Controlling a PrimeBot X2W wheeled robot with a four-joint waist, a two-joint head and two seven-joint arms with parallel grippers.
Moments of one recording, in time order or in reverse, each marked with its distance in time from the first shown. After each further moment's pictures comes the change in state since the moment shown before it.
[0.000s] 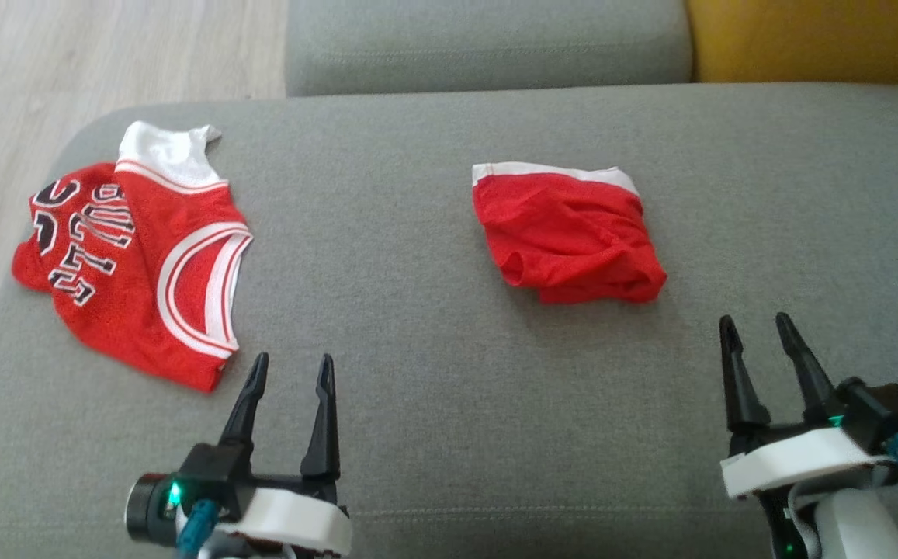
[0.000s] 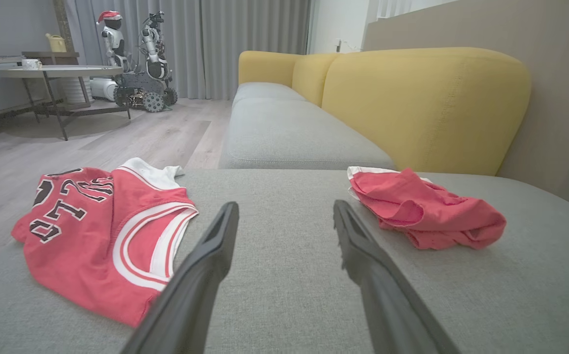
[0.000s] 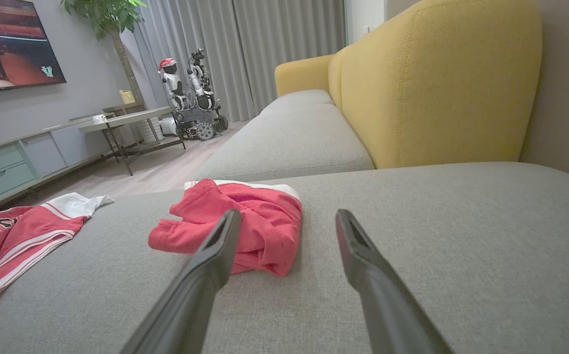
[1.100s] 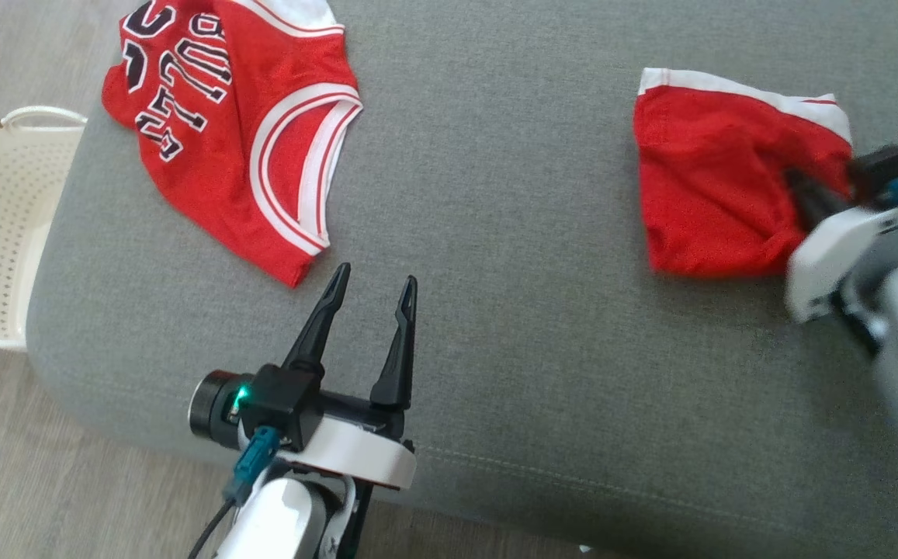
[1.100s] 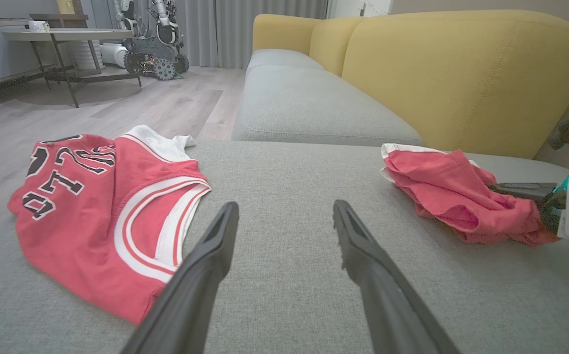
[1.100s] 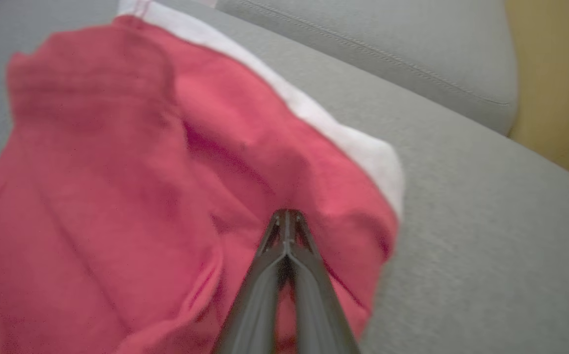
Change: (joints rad) left arm -0.209 -0.001 -0.165 0.005 -0.036 -0.007 0.000; right arm -0.687 -0.330 0.444 0.635 0.062 0.000 0.173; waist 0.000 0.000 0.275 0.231
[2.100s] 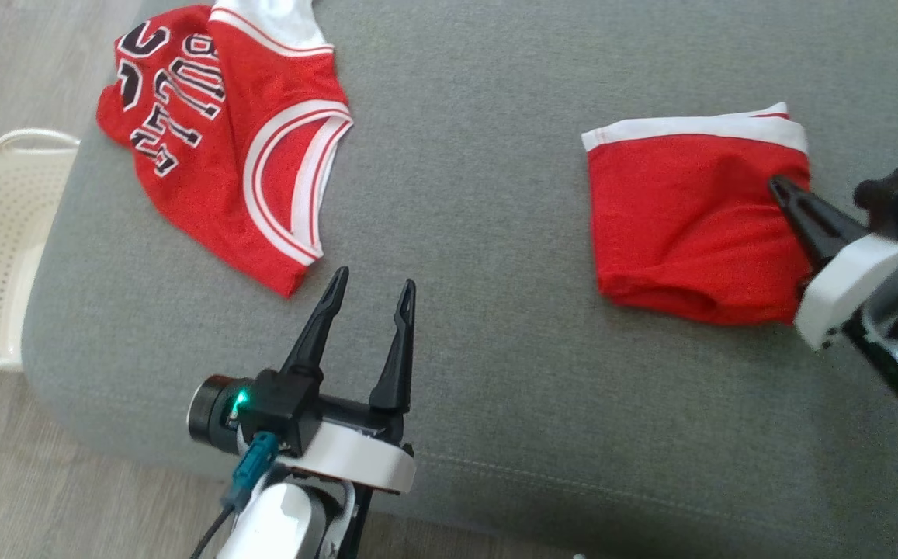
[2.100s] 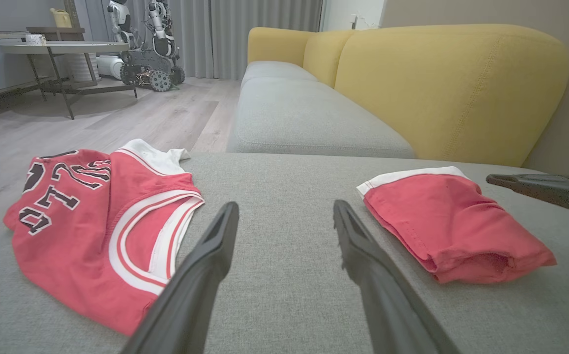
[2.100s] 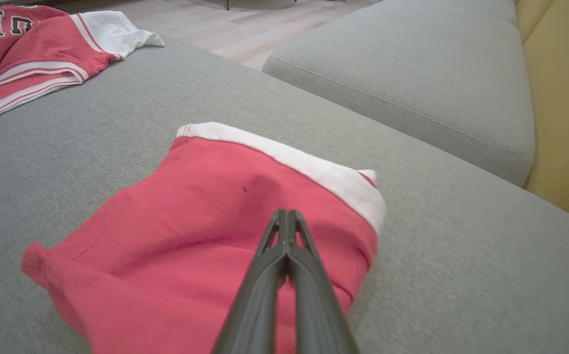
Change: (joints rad) left arm 0.012 0.000 0.003 -0.009 0.008 0.004 0.000; right arm 0.176 -0.158 0.098 -0.415 0.205 0.000 0.058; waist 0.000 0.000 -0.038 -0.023
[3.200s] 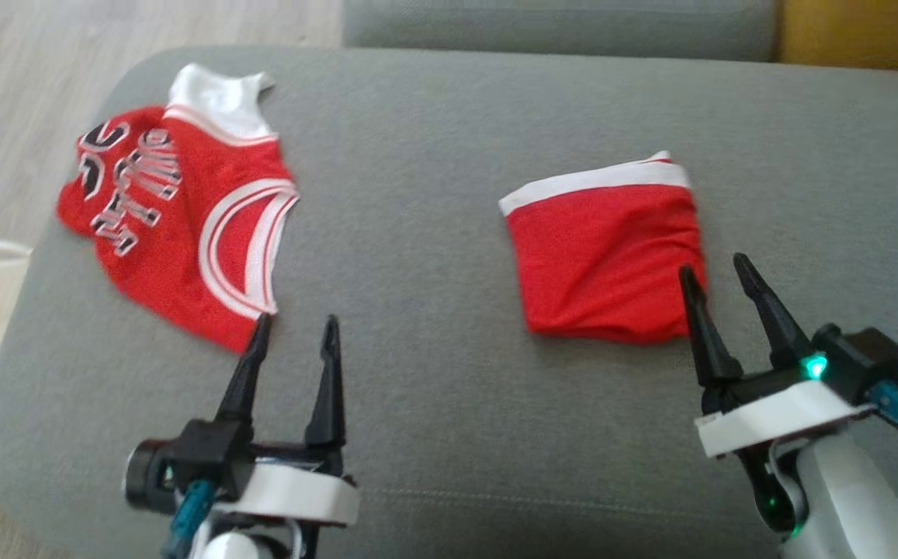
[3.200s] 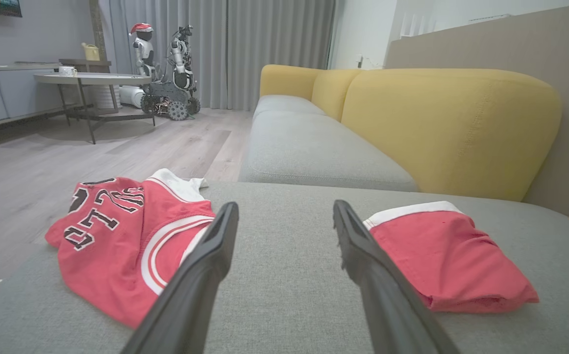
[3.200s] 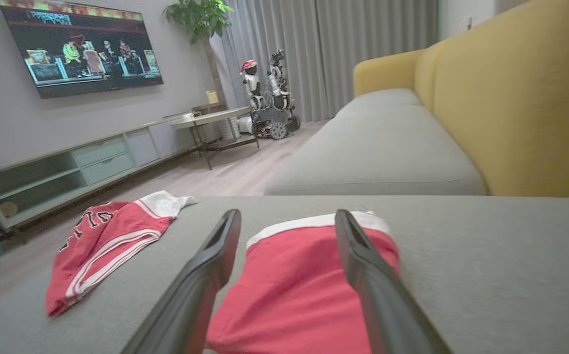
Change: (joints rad) left arm 0.142 0.001 0.134 -0.059 0.014 0.022 0.000; right arm 0.399 0.388 -0.339 -0.250 -0.118 0.000 -0.234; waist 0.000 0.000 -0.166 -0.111
